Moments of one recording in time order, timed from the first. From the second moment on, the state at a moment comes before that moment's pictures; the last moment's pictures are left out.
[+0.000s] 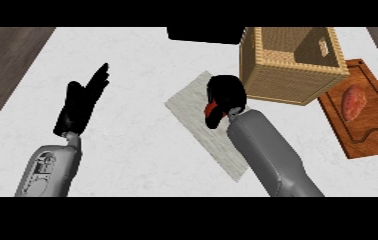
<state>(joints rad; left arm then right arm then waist) -0.29 0.17 0.05 -1.37 -0.15 -0.06 0.24 -0.72 0.00 0.33 -0.84 1.01 0.03 0.40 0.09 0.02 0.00</state>
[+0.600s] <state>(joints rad) -0.33 0.14 0.01 -1.34 -0.16 -0.07 0.24 -1.07 0.00 0.36 -0.78 0.78 -0.18 0.82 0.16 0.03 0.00</state>
